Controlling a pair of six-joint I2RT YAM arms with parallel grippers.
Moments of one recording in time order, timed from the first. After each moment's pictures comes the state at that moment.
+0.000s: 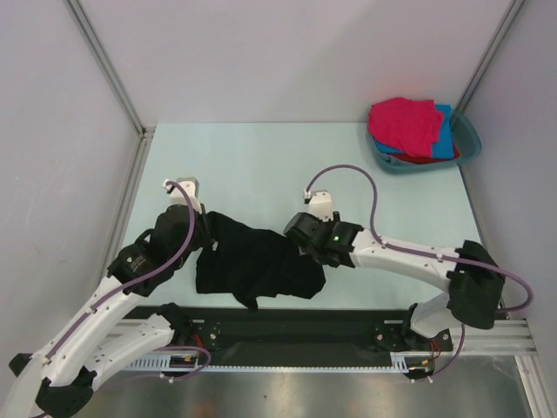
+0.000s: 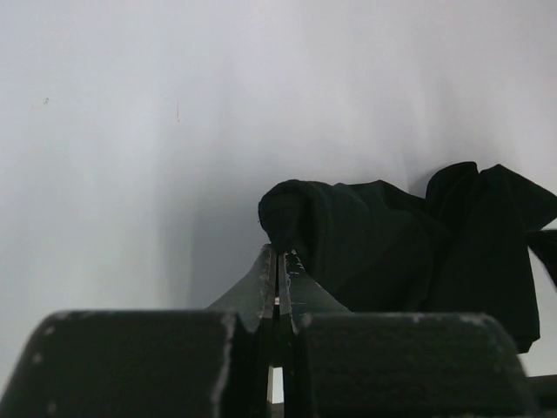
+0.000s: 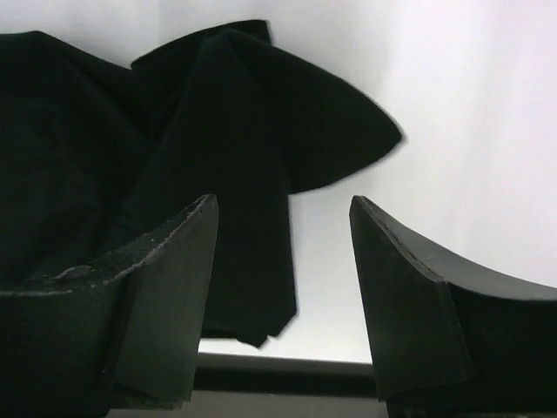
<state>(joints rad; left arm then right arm) -0.66 0.73 0.90 -0.75 -0.46 -0.44 1.07 1.44 1.07 -0.68 0.67 0.77</state>
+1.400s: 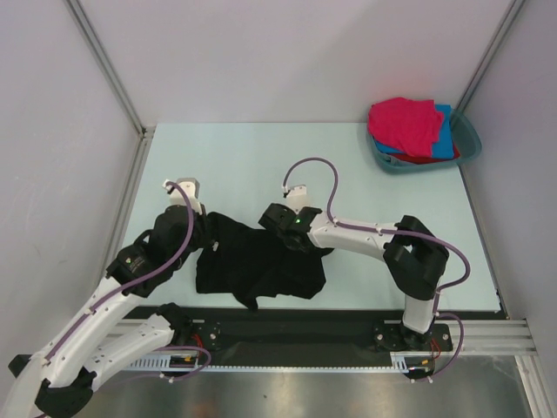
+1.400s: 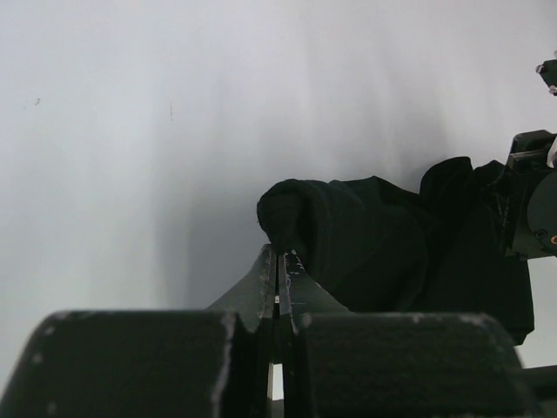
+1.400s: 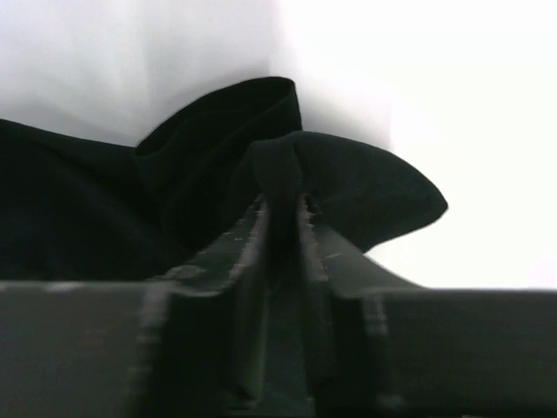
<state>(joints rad) -0.66 0.72 0.90 -0.75 -0.43 -0.43 1.01 1.84 1.34 -0.72 0.69 0.73</state>
